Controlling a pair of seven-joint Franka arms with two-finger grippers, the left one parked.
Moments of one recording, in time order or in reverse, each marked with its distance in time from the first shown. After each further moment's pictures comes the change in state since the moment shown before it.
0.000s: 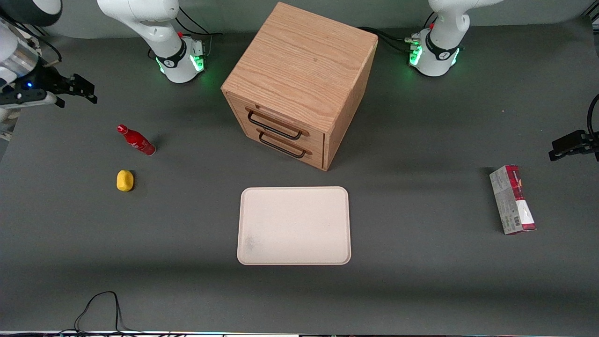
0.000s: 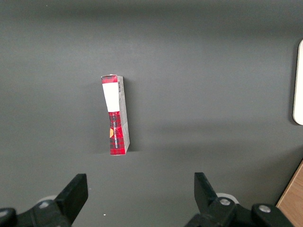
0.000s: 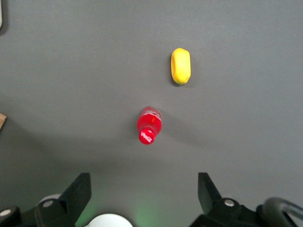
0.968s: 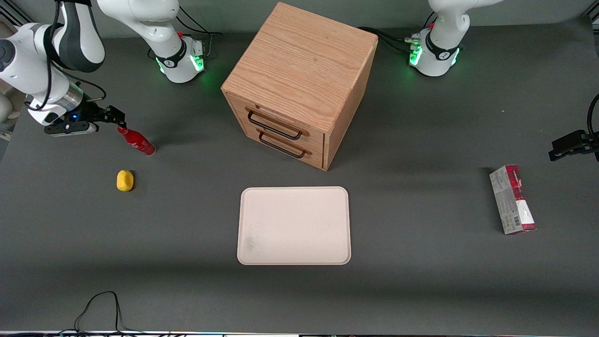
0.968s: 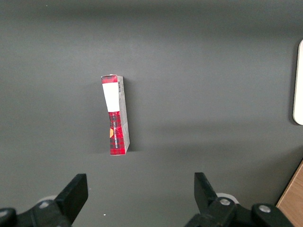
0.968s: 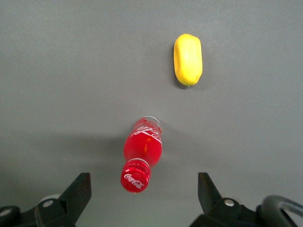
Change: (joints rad) arm 0.001 0.125 -0.043 -0.238 0.000 0.369 0.003
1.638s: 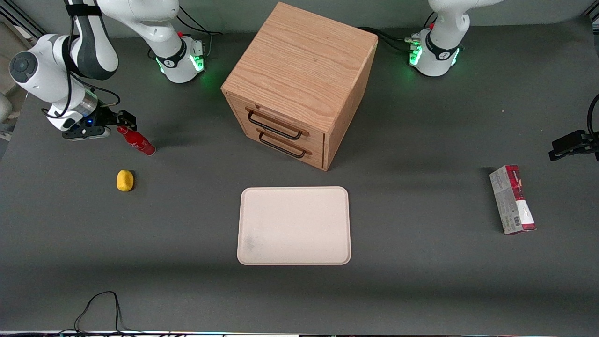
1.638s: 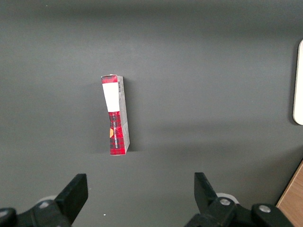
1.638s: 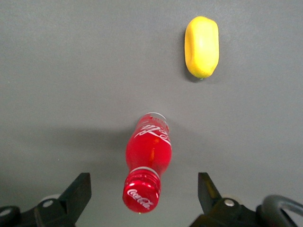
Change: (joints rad) arm 0.013 0.053 0.001 -0.055 0.000 0.082 0.000
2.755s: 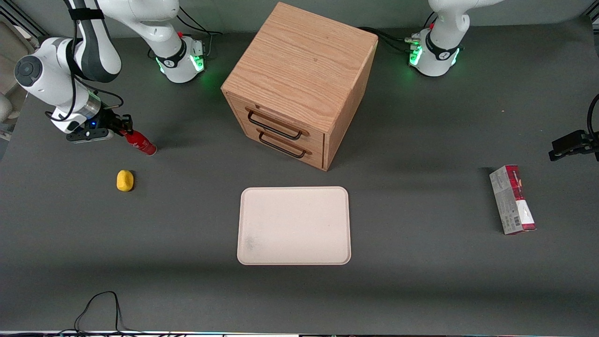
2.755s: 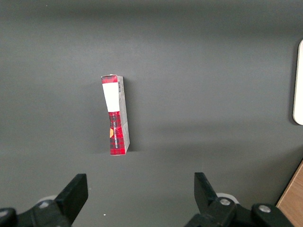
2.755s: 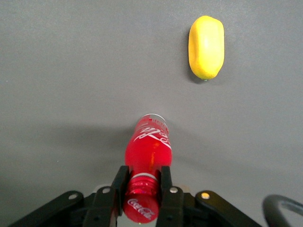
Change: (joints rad) arm 0.010 0.018 0.001 0.001 0.000 0.015 0.000
